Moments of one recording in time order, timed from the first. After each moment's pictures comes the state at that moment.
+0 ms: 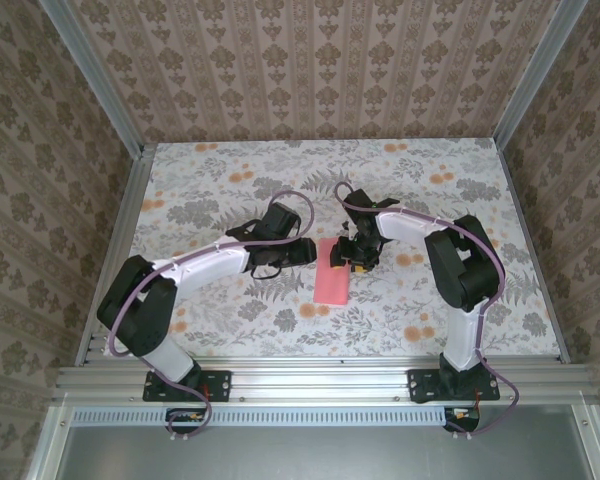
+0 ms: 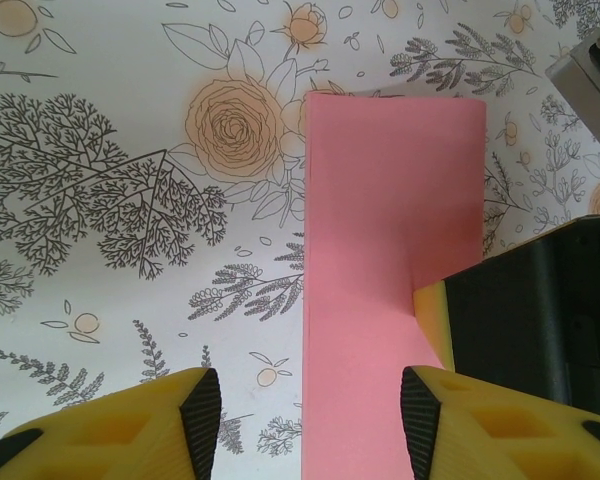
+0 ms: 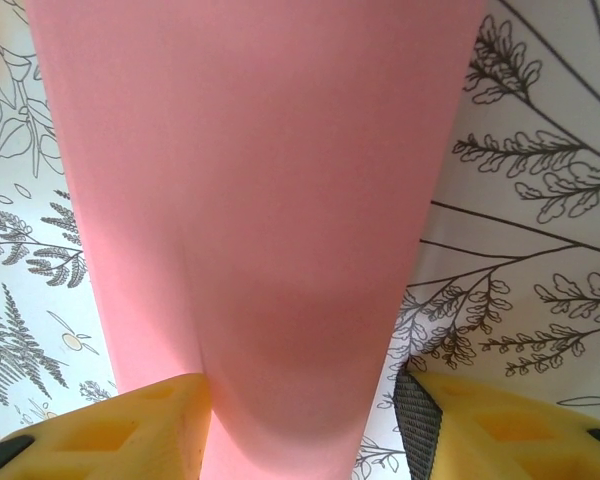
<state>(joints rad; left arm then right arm) -0.76 1.60 1.01 -0.36 0.13 -0.72 0.45 1.94 1.26 -0.76 -0.32 0.51</state>
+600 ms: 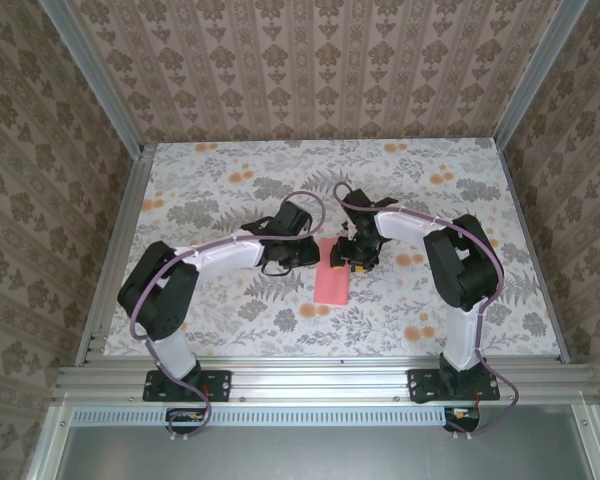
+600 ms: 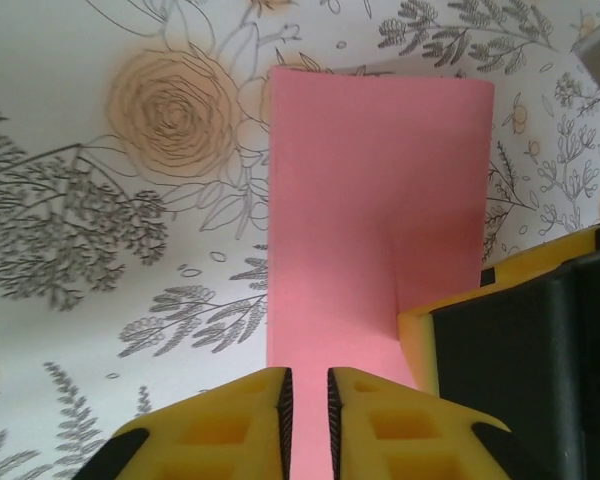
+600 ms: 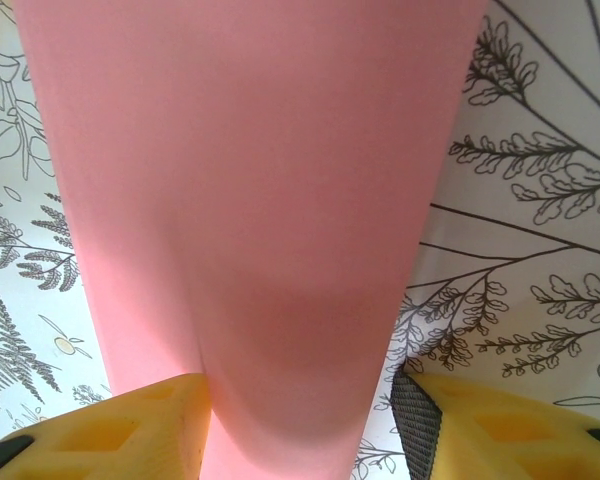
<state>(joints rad) -0.77 1.75 1.10 -0.35 0.19 -0.75 0.45 1.94 1.27 -0.77 -0.30 0.51</state>
